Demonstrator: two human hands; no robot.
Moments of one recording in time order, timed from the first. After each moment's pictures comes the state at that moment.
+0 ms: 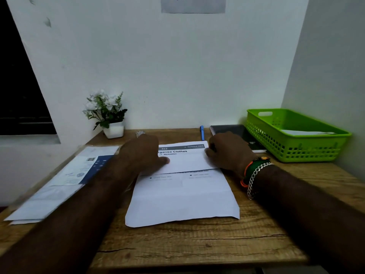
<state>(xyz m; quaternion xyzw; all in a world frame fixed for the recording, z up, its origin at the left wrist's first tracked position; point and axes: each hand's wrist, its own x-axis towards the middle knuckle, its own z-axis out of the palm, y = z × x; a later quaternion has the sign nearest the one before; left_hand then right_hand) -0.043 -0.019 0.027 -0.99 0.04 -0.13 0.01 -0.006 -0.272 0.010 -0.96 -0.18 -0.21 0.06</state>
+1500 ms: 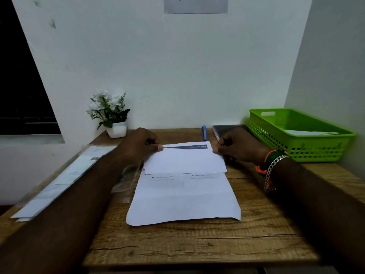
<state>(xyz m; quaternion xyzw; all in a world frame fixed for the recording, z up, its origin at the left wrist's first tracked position) -0.019 0.021 0.022 -0.93 0.14 -0.14 -0.31 0.006 -0.302 0.018 -0.91 -0.18 -0.07 0.37</state>
